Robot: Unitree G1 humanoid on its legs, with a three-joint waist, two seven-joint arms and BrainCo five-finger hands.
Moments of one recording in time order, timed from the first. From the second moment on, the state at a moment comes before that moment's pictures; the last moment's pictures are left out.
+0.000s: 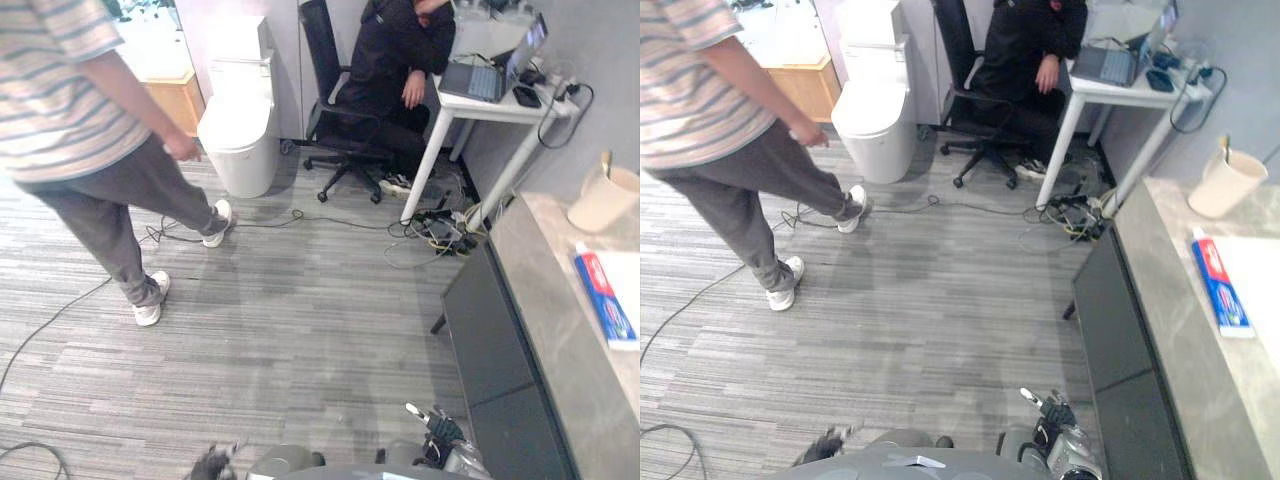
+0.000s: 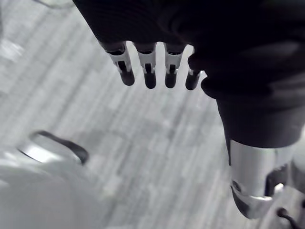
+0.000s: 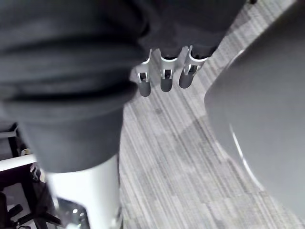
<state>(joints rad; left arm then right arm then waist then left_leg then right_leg) 0.06 0.04 0.33 1.03 -0.07 -0.08 0.04 -0.01 0.00 -0.40 1.08 0.17 -0.06 0.02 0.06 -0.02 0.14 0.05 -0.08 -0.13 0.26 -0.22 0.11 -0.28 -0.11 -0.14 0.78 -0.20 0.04</state>
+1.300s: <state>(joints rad) 0.15 0.13 0.22 1.18 -0.02 -0.05 0.03 0.02 -0.04 -0.40 1.19 0.23 -0.03 0.07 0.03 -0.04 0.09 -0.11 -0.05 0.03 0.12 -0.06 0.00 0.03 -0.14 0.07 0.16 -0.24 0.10</state>
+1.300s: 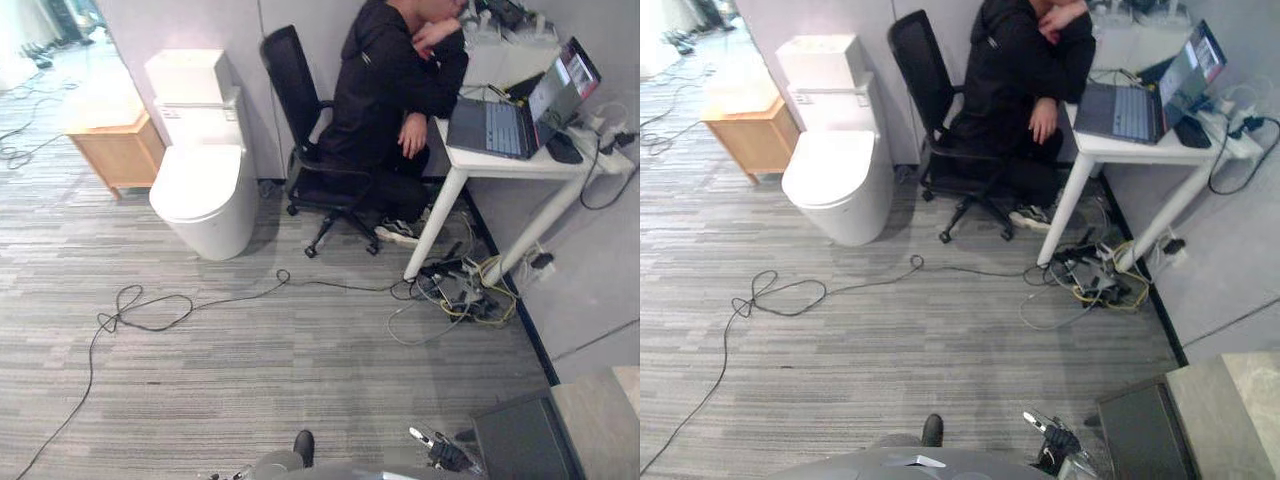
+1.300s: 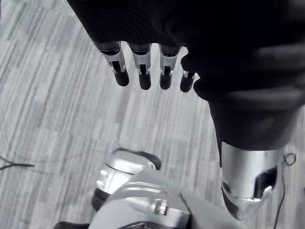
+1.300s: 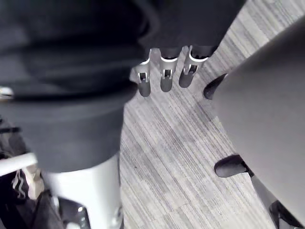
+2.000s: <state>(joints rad) 0.05 0.12 0.14 1.14 -0.02 -0.05 0.05 -0.05 -0.07 -0.20 1.18 0.33 -0.04 0.04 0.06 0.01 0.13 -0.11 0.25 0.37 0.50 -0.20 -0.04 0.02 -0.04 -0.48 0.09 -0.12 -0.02</state>
